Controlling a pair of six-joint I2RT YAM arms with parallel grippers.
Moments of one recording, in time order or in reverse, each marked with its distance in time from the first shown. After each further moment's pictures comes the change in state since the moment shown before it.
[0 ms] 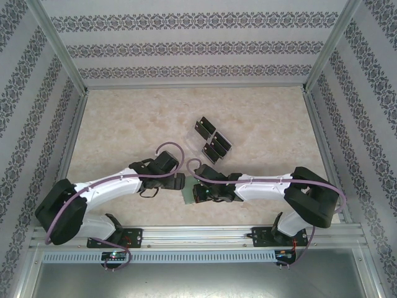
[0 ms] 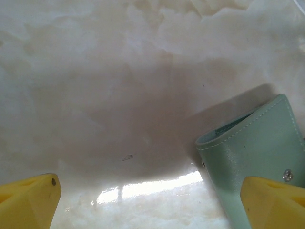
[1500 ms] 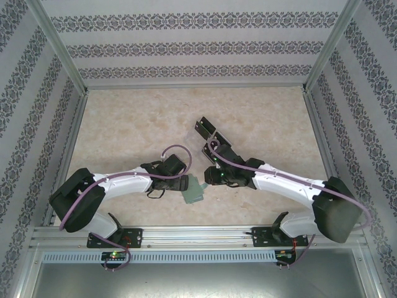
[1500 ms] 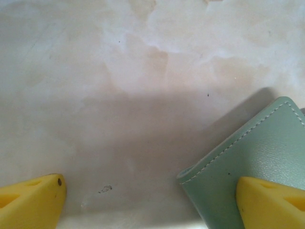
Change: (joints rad) left arm -0.039 0.143 0.001 0.106 -0.049 -0.048; right arm -0.211 -0.179 0.090 -0.284 -0.013 -0.114
